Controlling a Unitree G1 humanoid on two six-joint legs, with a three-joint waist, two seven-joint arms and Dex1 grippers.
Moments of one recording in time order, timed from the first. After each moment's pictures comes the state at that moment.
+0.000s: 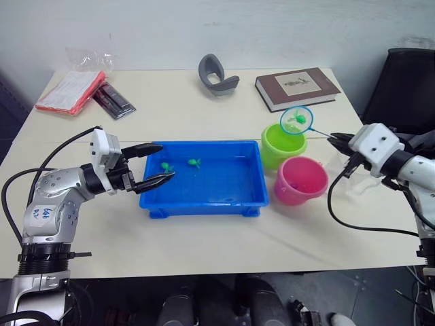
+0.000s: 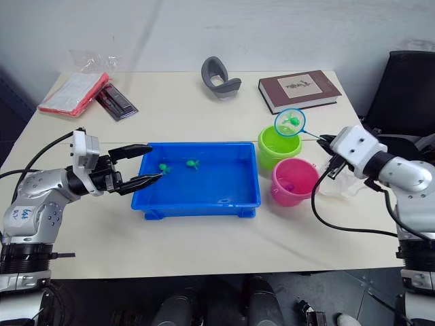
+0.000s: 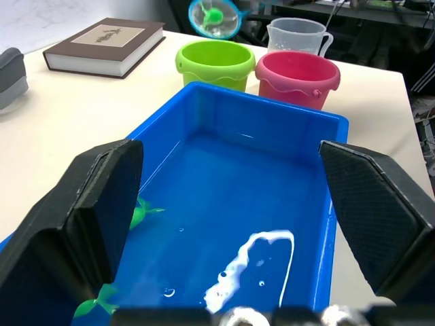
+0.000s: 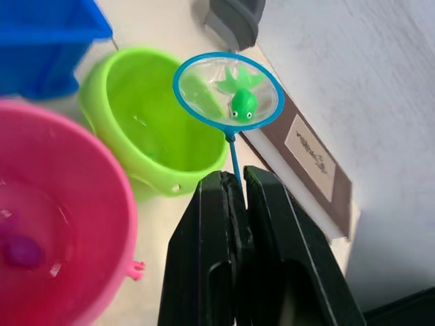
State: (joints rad) left arm -0.41 0.69 0.19 0.04 -0.54 0.29 -1.07; right arm -0.45 -0.87 -0.11 0.24 -0.08 -0.23 0.73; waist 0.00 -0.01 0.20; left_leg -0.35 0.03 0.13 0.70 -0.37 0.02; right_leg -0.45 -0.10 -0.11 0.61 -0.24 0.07
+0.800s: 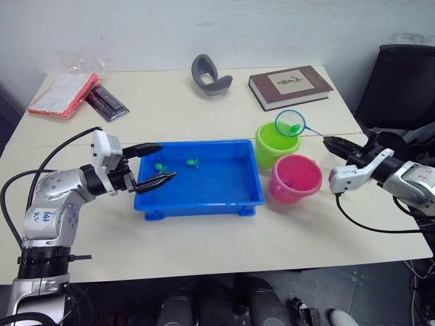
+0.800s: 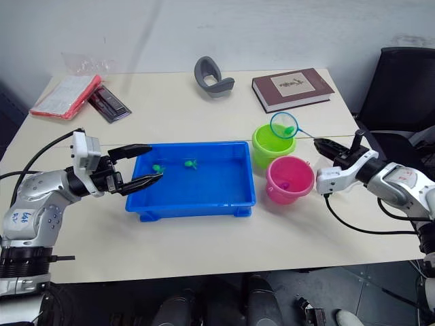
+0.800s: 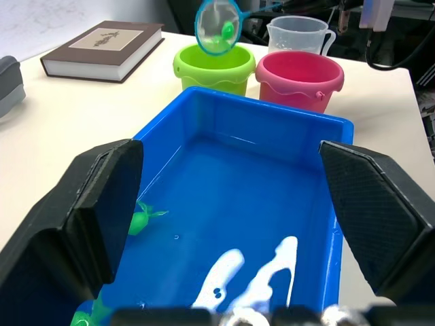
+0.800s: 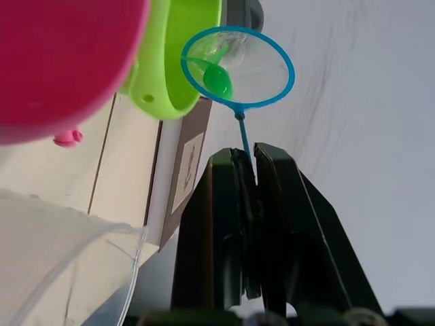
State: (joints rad) left arm -0.36 0.67 0.20 -0.04 -0.53 0.28 -1.02; right arm -0.59 -1.05 0.17 0.55 -0.89 -0.84 -0.12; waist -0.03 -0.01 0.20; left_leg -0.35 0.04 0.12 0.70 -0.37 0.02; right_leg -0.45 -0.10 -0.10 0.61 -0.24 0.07
